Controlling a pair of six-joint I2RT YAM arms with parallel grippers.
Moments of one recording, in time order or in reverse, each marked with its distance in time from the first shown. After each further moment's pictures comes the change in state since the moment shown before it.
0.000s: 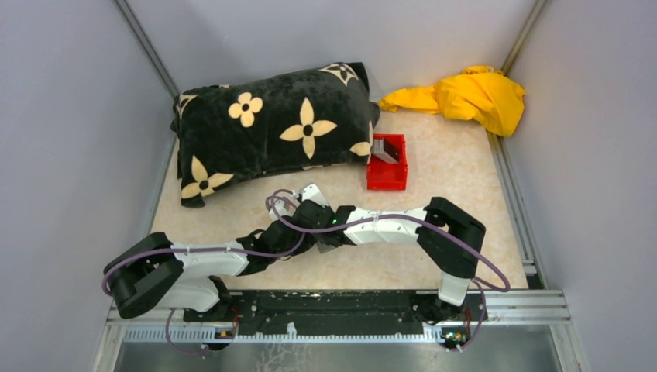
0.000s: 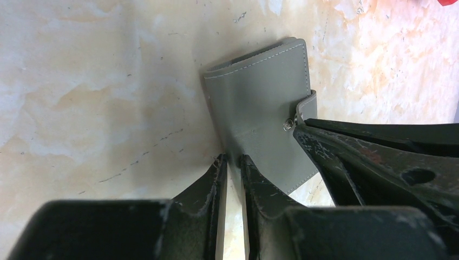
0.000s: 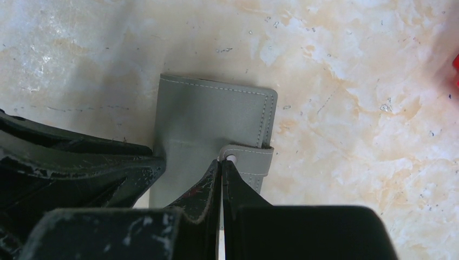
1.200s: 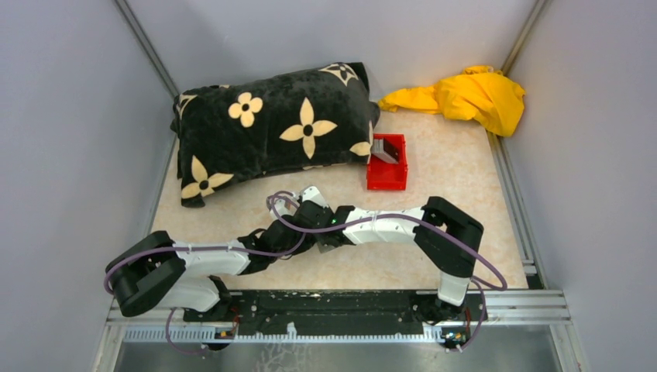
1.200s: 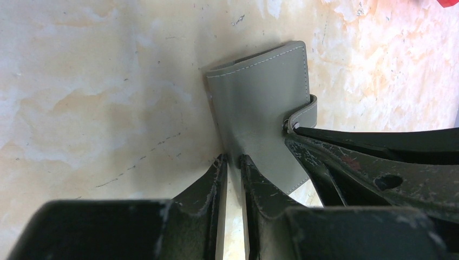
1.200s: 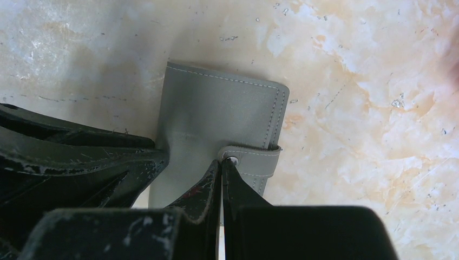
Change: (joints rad) left arm 0.000 0.017 0.011 0.005 0.000 0.003; right arm -0.006 0.010 -0.002 -0.020 -0.031 0.000
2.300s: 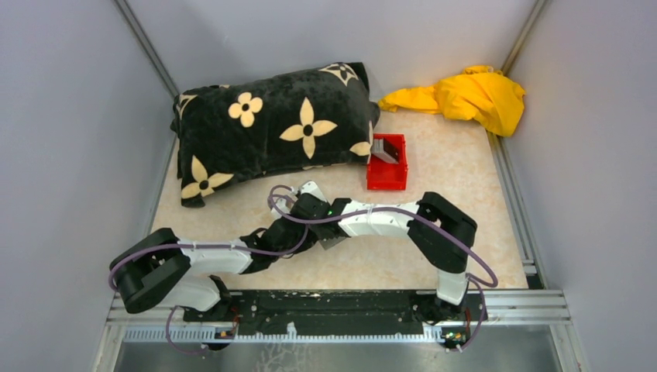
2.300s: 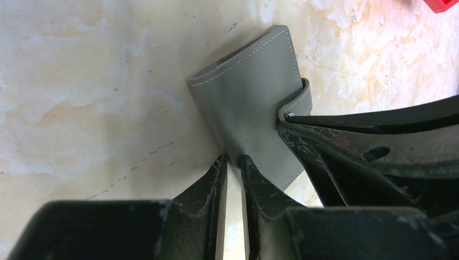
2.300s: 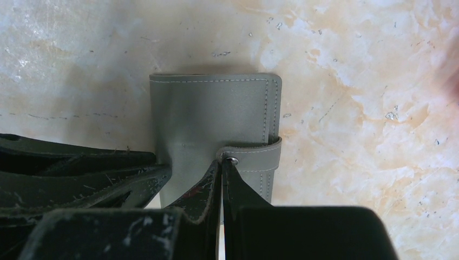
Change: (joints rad) left arm 0.001 0.031 0.003 0.045 0.000 0.000; right arm -0.037 0.050 0.069 -0.047 -0.021 -0.022
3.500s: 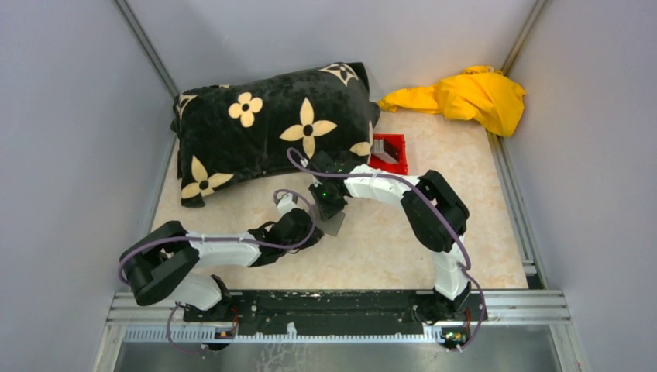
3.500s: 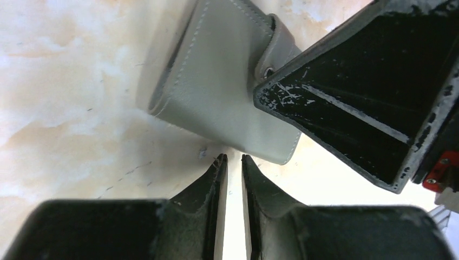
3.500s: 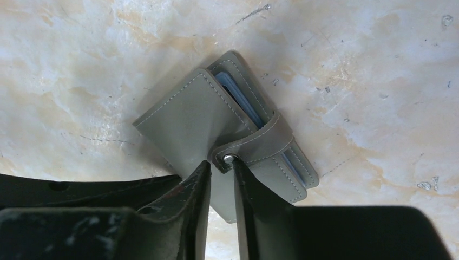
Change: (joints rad) left arm 0.000 0.097 0.105 -0.053 -0.016 -0.009; right arm -0.279 0.142 0.227 -0.143 -0.518 -0.056
